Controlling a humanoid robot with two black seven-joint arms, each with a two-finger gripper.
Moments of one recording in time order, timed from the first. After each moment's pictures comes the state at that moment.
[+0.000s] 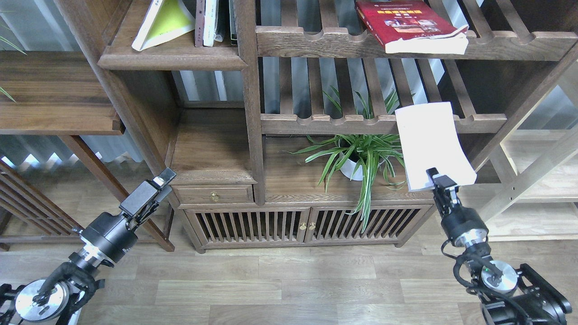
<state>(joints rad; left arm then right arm) 0.05 0.13 -1.46 -1.31 0.01 -0.49 0.49 0.14 -0.27 1.20 0.66 0.25 0.58 -0.03</state>
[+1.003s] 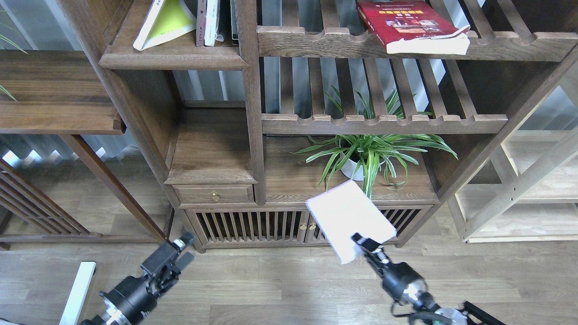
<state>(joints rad) 0.22 0.13 -1.24 -1.20 -0.19 -0.49 0.49 0.09 -0.11 0.83 0.75 0.18 0.58 -0.03</state>
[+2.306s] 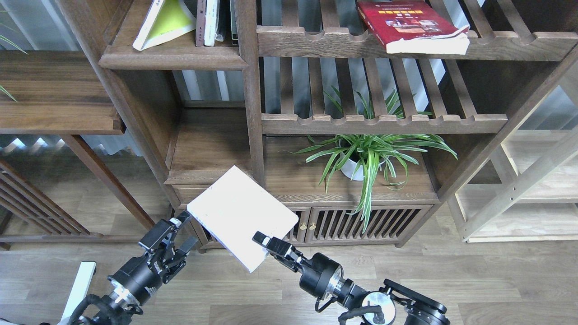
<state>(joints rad) 0.04 0.14 -1.14 -1.04 -0.43 -0.49 0.49 0.21 0.01 0.54 0.89 0.18 0.58 -0.03</state>
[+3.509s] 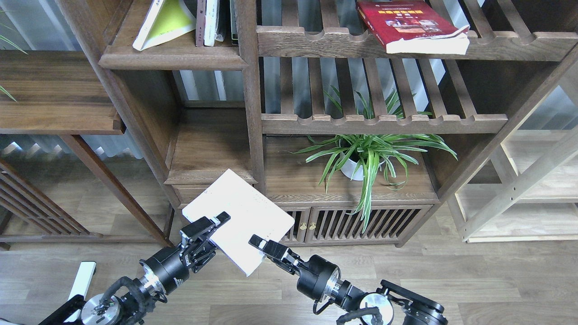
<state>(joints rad) -0.09 0.12 -0.98 -0.97 -0.43 -0.49 0.49 0.22 0.01 0.52 0.89 0.18 0.58 -0.01</state>
